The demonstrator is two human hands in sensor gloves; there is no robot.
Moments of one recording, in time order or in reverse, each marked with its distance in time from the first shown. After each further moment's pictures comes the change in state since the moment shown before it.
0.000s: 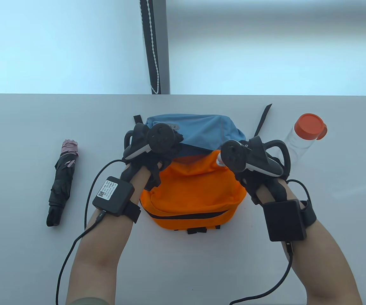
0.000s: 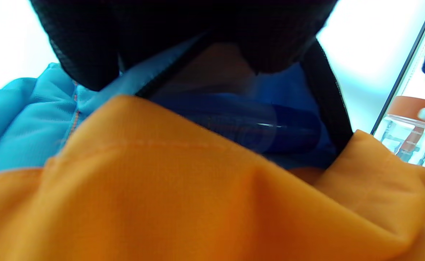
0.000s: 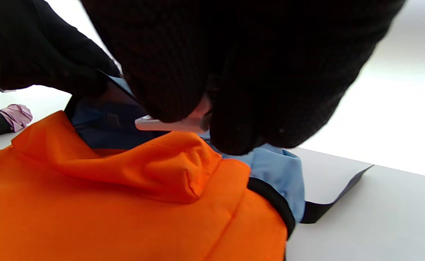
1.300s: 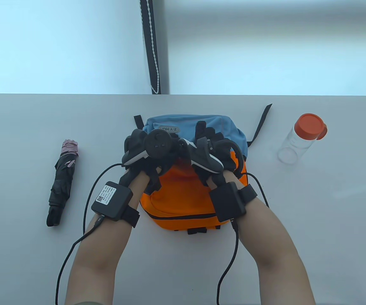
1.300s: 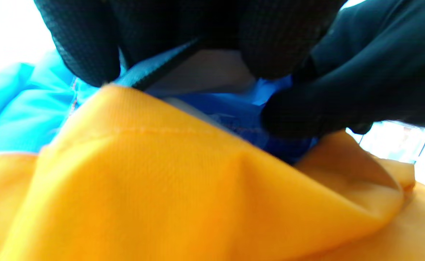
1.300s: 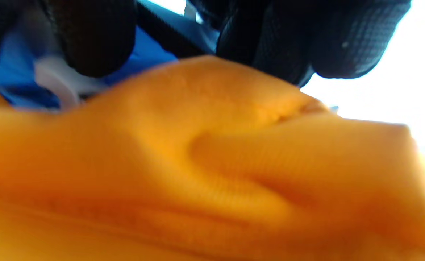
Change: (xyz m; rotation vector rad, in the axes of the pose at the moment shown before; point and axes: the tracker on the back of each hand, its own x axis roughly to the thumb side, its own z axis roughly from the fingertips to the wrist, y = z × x) left_hand -0.004 -0.013 0.010 0.026 -0.028 0.018; right_hand 0.047 0.061 -0.062 -0.065 0.108 0.060
